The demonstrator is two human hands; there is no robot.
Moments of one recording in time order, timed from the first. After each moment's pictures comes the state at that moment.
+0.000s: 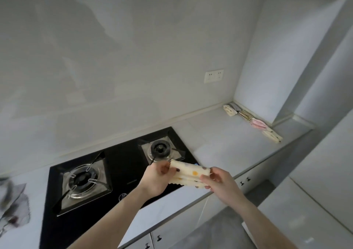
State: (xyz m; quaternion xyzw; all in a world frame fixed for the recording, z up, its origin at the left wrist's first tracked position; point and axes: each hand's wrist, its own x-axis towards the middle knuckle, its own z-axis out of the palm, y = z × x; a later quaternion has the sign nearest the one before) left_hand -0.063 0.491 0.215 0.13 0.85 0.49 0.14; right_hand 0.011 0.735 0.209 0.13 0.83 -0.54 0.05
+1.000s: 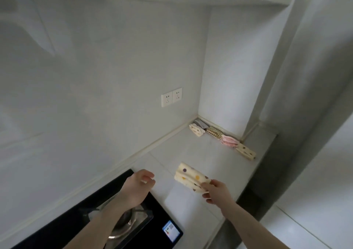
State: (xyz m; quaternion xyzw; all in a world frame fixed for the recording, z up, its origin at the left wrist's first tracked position) left_hand -0.323 0.635 0.201 0.17 0.87 0.40 0.23; right_hand -0.185 0.904 0.153 0.39 0.67 -0.64 -0.02
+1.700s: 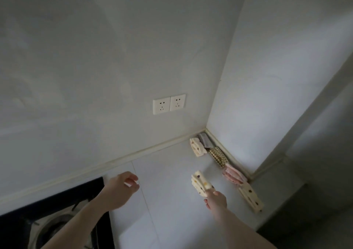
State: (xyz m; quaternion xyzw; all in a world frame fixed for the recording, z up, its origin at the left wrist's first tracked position) left_hand -0.423 0.795 0.168 0.03 0.91 0.37 0.19; right_hand -0.375 1.150 0.021 0.49 0.66 -0.57 -0.01
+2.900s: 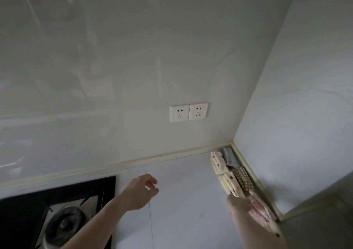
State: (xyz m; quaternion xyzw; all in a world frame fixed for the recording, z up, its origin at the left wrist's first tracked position) left_hand -0.459 0.868 0.161 -0.03 0.92 0.35 0.19; right_hand -0.503 1.246 -0.025 0.50 0.72 -0.47 0.07
